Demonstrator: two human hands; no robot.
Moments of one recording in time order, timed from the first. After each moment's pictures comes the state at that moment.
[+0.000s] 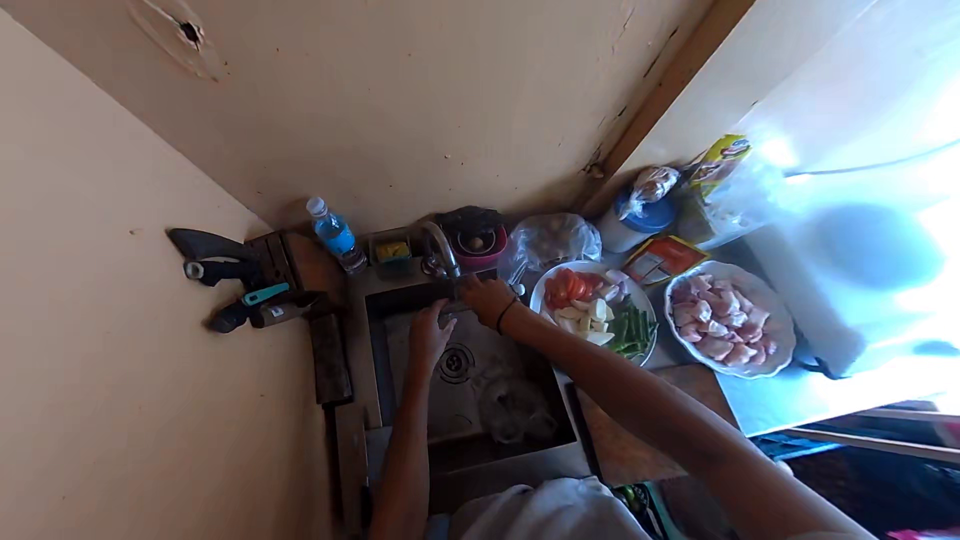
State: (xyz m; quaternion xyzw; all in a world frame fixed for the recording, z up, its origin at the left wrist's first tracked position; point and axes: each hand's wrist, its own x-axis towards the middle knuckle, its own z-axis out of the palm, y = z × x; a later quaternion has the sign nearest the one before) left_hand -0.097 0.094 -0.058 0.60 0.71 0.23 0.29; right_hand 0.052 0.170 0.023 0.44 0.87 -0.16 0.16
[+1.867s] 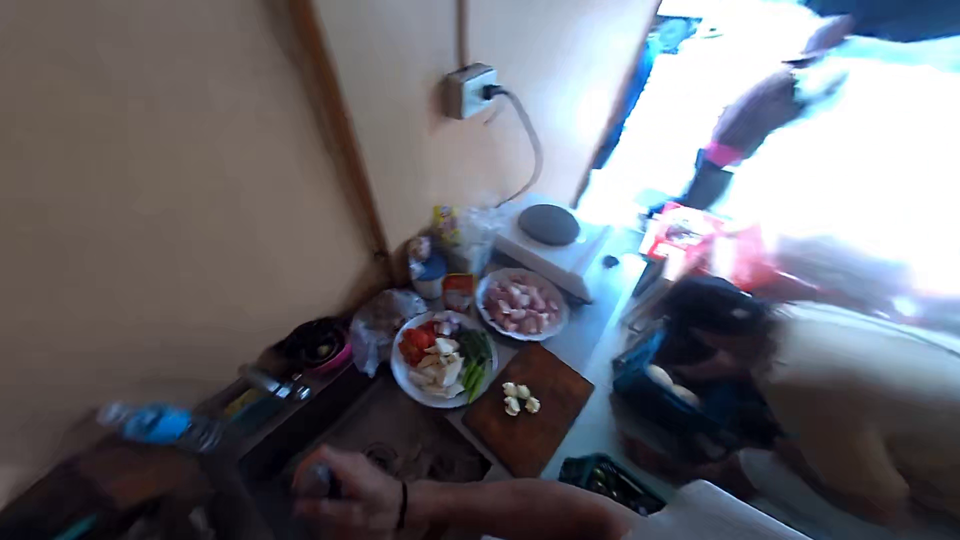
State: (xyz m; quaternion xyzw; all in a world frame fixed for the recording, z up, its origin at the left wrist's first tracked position) left_hand -0.028 -0.051 -0.013 0.56 0.69 0.46 0.08; right_hand 0.056 0.010 0.091 0.25 0.65 -0.44 -0.56
